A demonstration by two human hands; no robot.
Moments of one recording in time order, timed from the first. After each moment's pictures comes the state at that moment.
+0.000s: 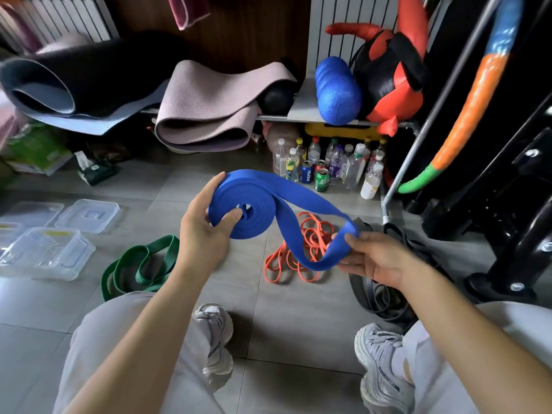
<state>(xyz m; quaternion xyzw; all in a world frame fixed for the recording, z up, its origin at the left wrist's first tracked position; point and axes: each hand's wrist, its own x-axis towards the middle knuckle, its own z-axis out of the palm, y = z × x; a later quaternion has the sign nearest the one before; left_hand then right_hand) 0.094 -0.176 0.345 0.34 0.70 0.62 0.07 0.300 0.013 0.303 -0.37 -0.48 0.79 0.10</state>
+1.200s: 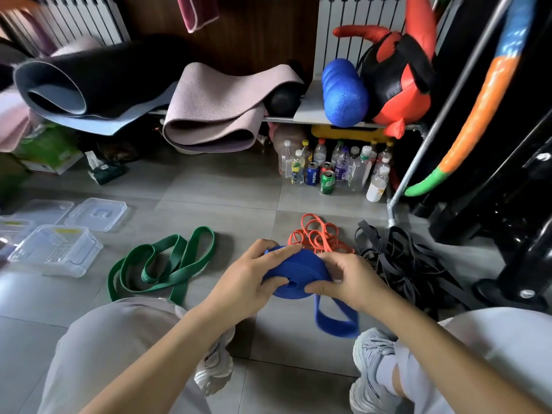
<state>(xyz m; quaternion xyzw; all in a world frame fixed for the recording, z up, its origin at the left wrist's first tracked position) 0.134 -0.189 0.299 0.60 0.72 0.33 0.10 0.295 -0.038 0.295 -0.24 -0.81 0.53 0.08</state>
